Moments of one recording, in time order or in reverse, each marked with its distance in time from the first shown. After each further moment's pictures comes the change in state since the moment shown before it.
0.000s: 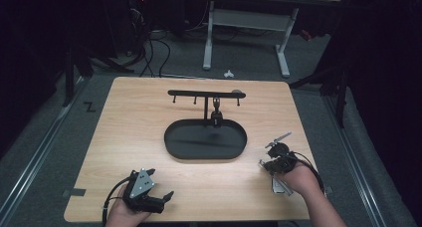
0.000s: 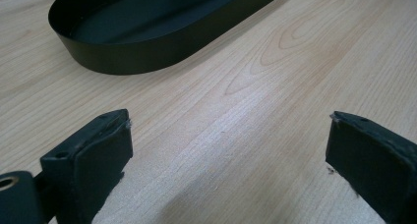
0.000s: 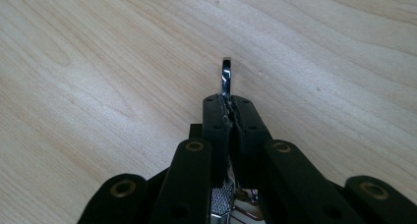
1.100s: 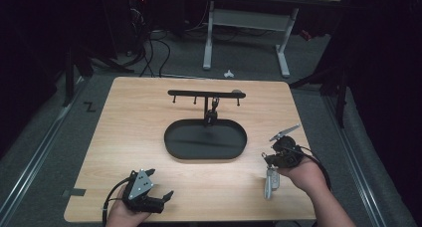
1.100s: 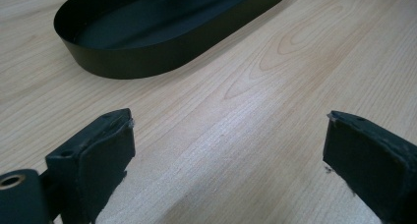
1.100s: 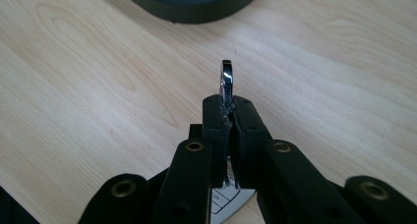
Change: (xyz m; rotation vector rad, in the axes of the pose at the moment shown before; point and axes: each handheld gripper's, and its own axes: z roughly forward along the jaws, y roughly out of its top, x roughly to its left) left arm -0.001 0.000 -0.003 -0.025 0.008 -0.003; right arm 0.013 0.011 -0.057 -0.096 0.010 -0.021
